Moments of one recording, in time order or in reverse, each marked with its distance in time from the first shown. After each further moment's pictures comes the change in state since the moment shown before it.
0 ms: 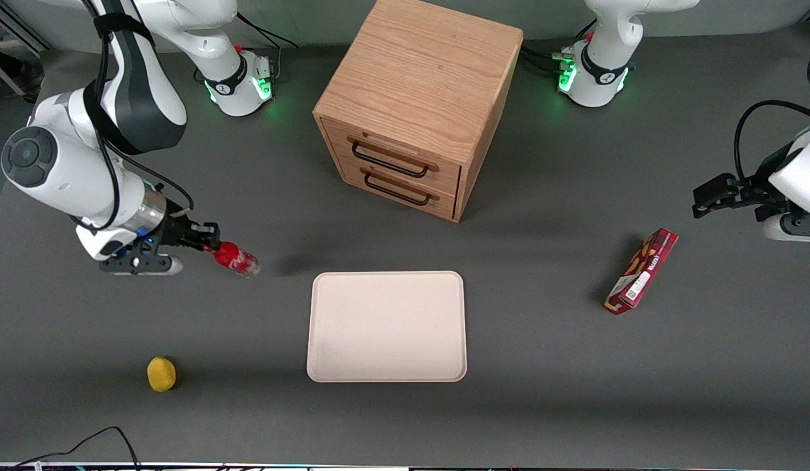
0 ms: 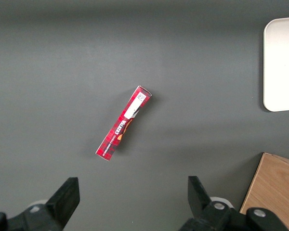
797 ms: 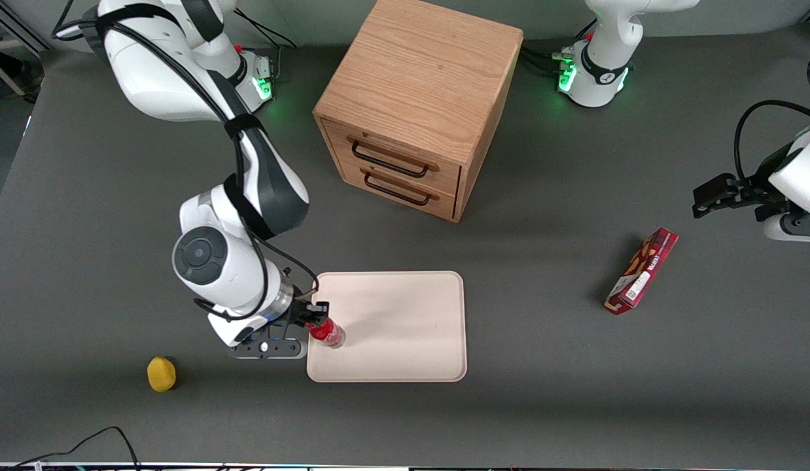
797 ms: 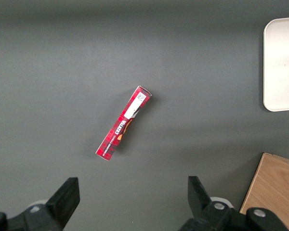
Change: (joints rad) arm 0.343 0.553 -0.179 0.630 -0.016 0.025 0.150
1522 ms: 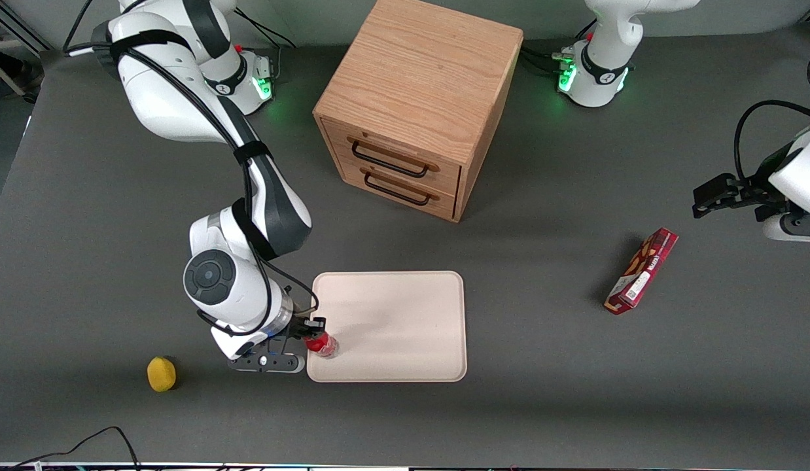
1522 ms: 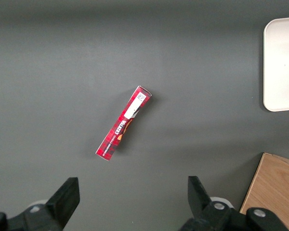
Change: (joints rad) arm -0.013 0.063 -0.022 0.014 0.000 0.045 0.000
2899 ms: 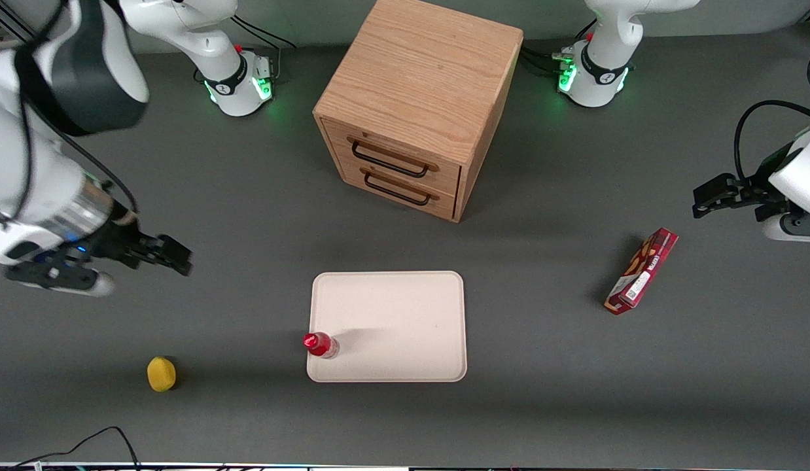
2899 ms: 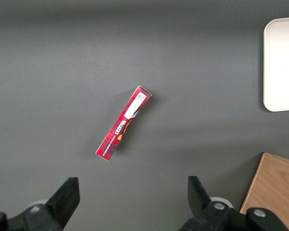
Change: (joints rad) arm -0.208 -0.649 -0.019 -0.423 -0.040 -0.202 -0.147
